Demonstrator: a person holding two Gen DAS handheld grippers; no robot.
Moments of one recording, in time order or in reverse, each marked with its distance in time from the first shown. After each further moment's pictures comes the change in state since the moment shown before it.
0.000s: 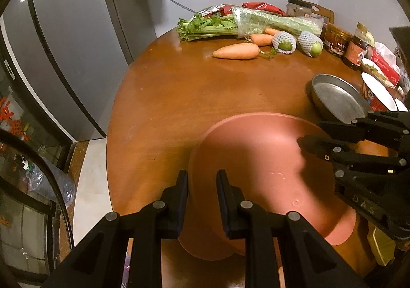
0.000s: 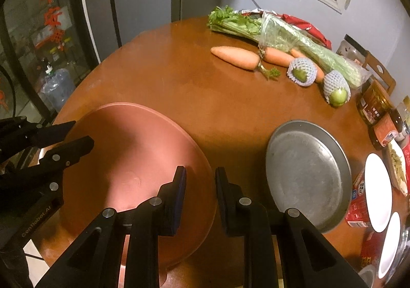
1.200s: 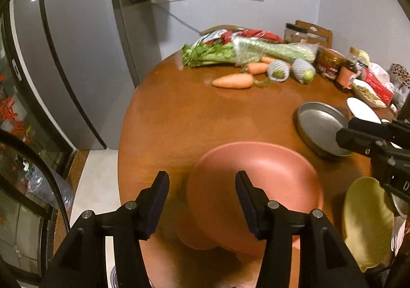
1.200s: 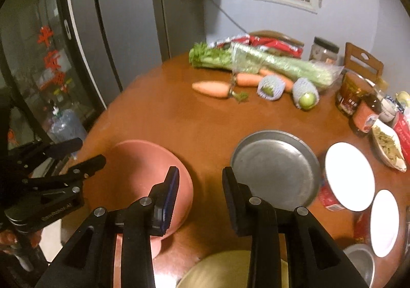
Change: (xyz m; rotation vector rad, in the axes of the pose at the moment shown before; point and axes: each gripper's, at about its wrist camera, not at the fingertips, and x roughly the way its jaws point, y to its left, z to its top) left arm -0.047 -0.006 0.009 -0.037 -0.116 -0.017; right arm -0.080 -0.035 -0.015 0.148 -0.180 0.042
